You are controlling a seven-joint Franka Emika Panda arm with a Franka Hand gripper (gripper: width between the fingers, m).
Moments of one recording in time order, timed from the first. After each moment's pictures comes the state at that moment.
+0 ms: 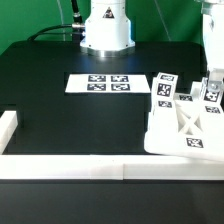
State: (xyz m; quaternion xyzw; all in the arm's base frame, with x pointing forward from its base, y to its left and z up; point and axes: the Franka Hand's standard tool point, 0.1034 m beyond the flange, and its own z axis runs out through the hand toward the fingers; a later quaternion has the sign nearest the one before) arm 0.651 0.118 0.124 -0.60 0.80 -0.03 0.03
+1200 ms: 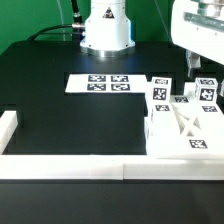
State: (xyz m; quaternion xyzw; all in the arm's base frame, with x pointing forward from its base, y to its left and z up) arm 0.651 0.112 0.124 -0.79 0.61 -0.03 0.02
